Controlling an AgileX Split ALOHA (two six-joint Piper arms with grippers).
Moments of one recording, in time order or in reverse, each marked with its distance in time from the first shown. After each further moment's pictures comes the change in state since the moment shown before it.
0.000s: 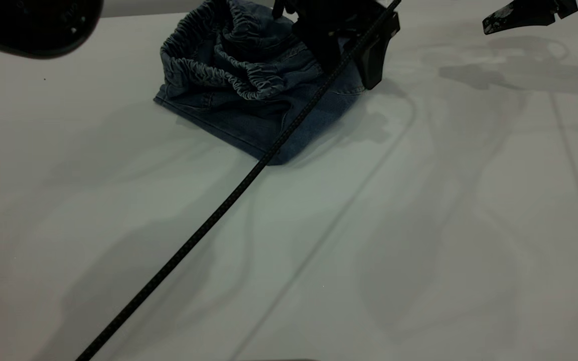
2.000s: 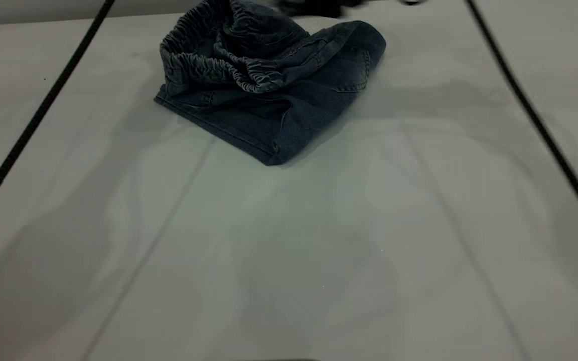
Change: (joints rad) left arm 0.325 -0.232 0.047 0.113 0.000 -0.029; right arm 0.369 0.000 0.000 0.316 -0.045 -0.217
